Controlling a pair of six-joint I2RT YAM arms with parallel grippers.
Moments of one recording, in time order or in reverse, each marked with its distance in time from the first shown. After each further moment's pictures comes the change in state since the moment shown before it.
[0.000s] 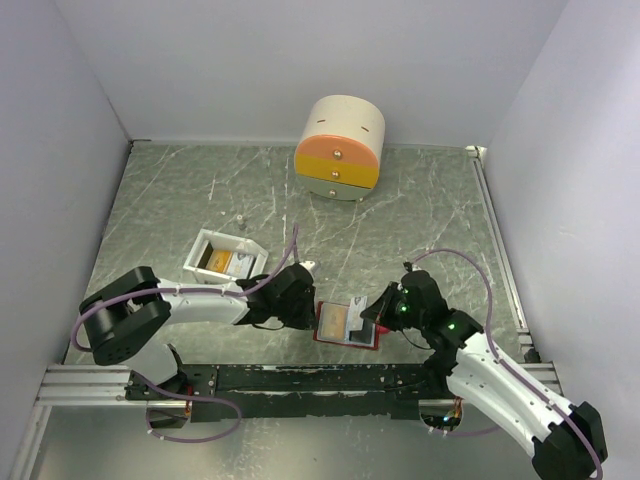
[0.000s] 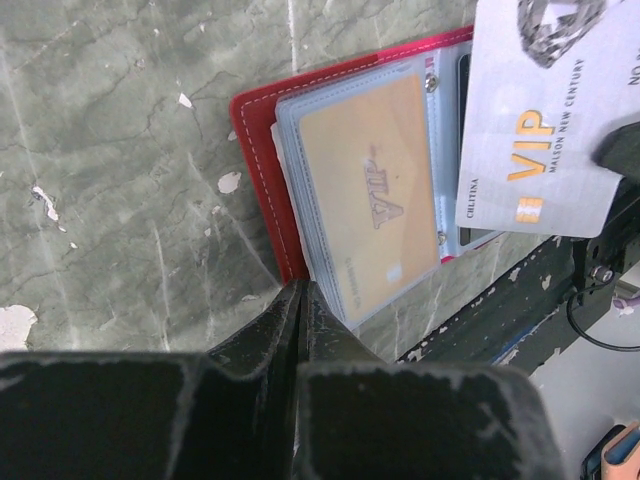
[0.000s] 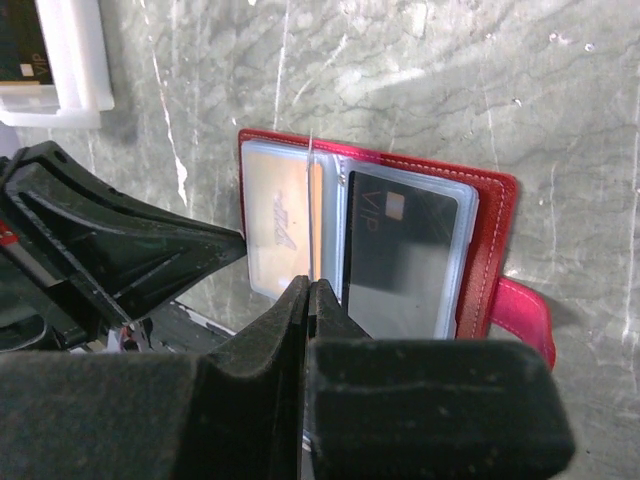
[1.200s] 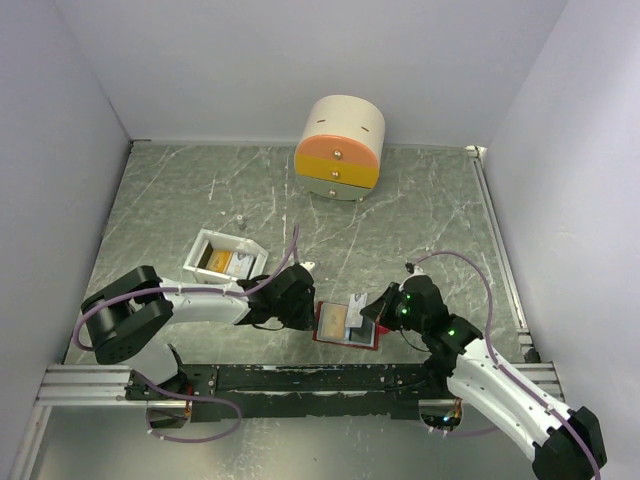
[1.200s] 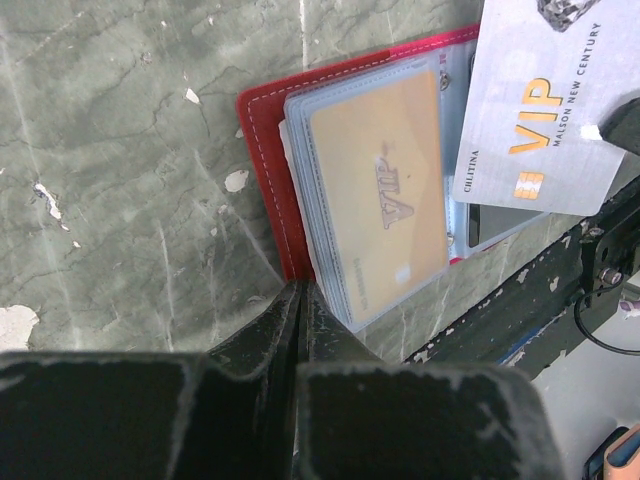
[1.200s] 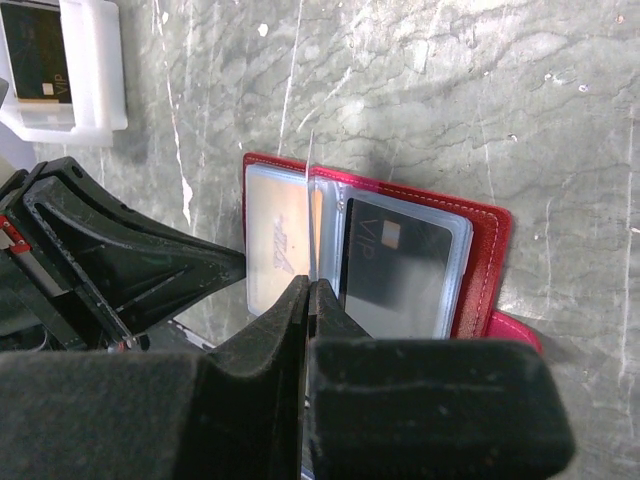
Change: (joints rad) left arm 0.000 0.013 -0.003 0.000 -0.001 -0.003; right arm 0.000 -0.058 -0.075 0.109 0.030 -0.006
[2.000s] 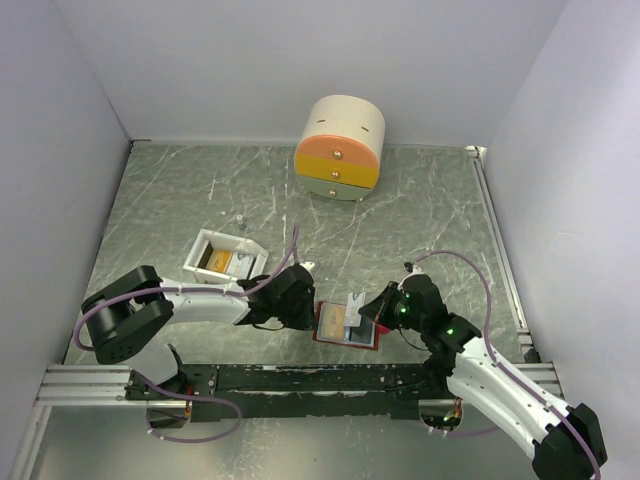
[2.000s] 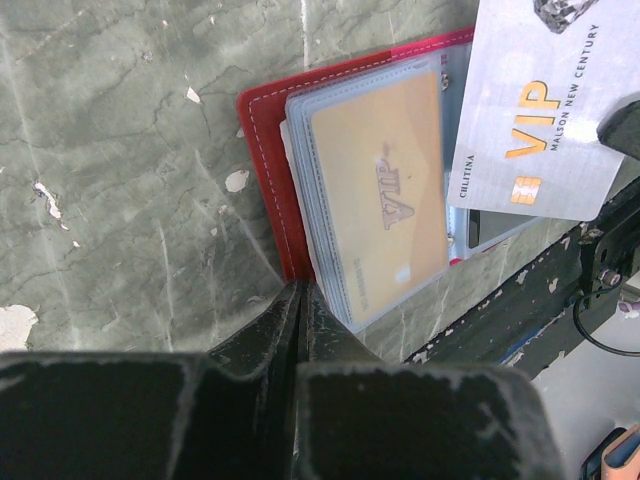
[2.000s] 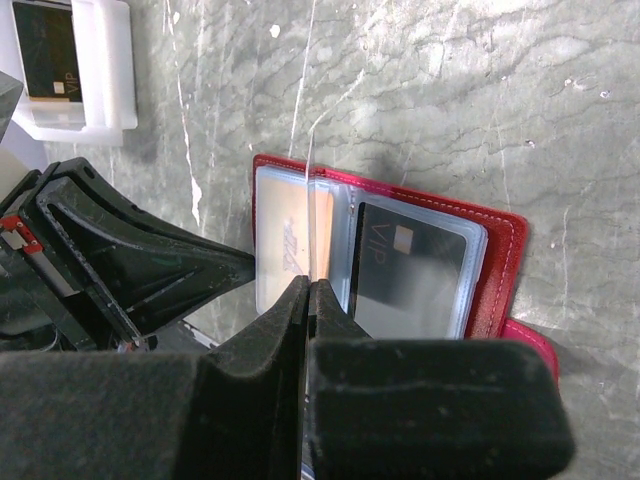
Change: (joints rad) left arm 0.000 0.001 0.000 0.000 0.000 -0.005; right arm 0.000 0.023 -0.001 0.033 -0.013 0.007
